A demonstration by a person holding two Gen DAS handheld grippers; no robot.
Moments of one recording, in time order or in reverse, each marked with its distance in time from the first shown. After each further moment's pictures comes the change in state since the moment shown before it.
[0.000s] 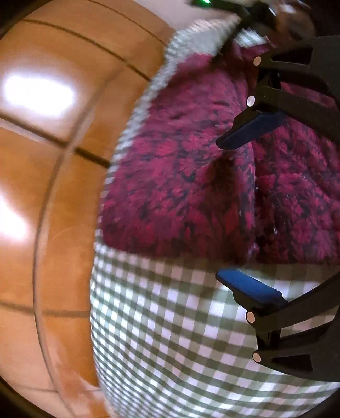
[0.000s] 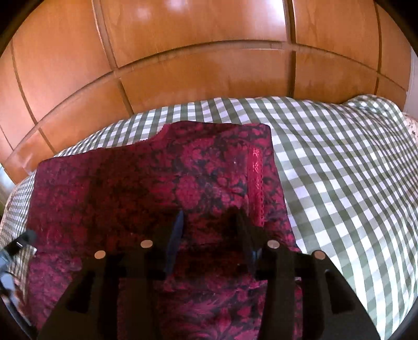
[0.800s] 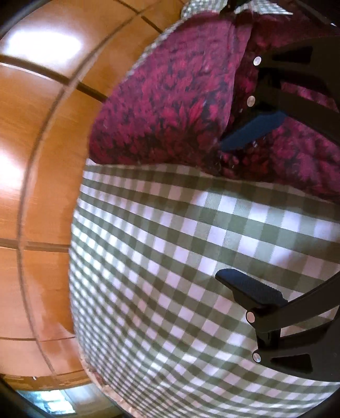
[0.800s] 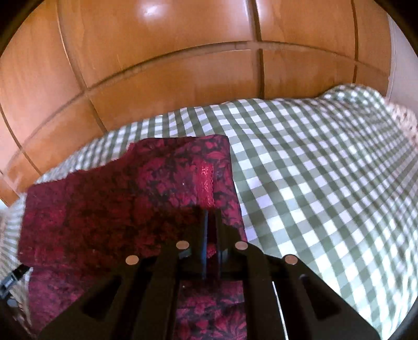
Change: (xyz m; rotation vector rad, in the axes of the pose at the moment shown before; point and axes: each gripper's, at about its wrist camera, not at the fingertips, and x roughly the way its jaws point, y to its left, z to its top) left arm -0.008 0.034 -0.025 -0.080 0.041 0.282; right arm -0.007 -0.040 0.016 0.123 -0.001 -0.040
